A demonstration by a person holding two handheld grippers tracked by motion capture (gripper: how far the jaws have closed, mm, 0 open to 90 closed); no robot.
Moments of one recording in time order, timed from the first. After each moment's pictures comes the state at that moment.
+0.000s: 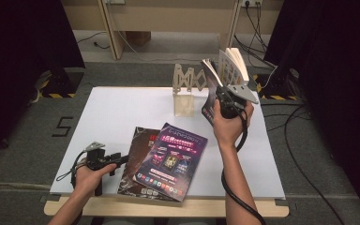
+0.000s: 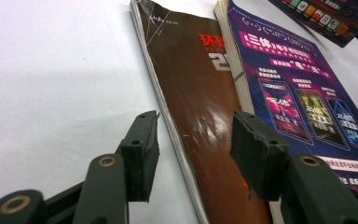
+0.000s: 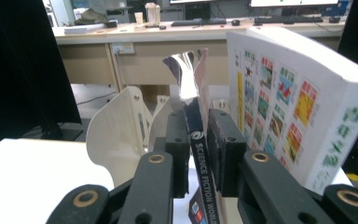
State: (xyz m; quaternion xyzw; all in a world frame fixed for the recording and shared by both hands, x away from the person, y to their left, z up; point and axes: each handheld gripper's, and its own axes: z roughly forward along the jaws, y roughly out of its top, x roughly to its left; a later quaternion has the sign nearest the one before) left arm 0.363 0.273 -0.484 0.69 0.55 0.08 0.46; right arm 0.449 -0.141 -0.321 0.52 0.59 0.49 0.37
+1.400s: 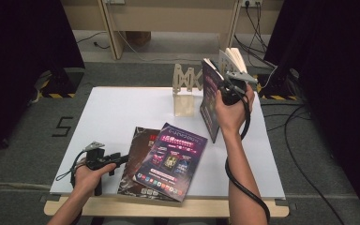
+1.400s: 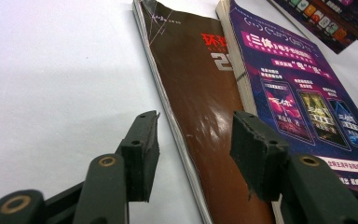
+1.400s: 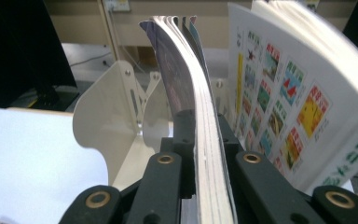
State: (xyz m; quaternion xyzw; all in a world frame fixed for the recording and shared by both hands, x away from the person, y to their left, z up) left arm 0.364 0.274 -0.485 0.69 0.55 0.08 0.46; right arm 0.481 -0.144 -0.297 0.54 0.64 0.43 0.33
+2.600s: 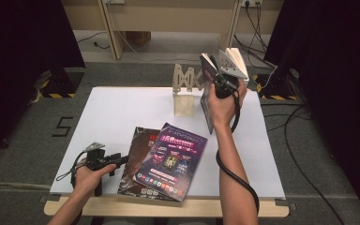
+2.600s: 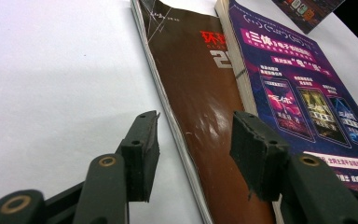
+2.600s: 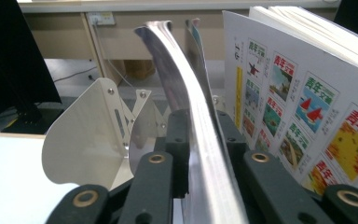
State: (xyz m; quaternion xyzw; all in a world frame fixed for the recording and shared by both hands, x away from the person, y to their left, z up) left arm 0.363 0.273 -0.486 0.69 0.55 0.08 0.46; right arm 0.515 -0.131 -0.312 0.56 0.61 0.43 0.36
